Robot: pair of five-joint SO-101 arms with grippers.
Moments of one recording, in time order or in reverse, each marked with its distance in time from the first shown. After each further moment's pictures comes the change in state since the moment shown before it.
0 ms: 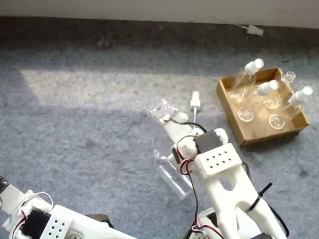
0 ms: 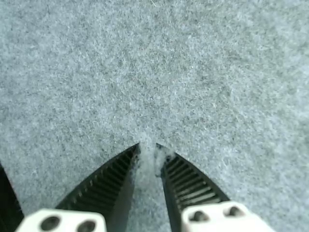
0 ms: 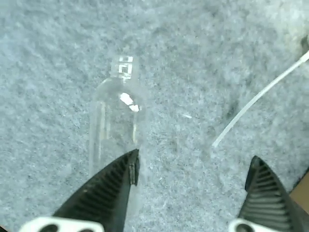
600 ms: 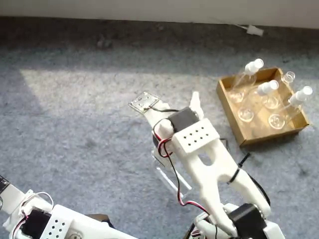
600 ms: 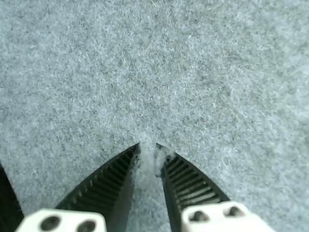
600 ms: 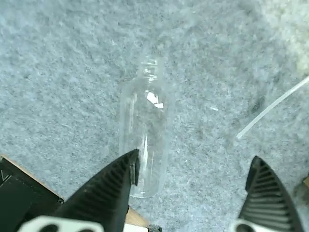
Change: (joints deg) left arm 0.0 0.0 0.0 0.0 0.0; right arm -8.0 19.5 -22.9 16.4 -7.2
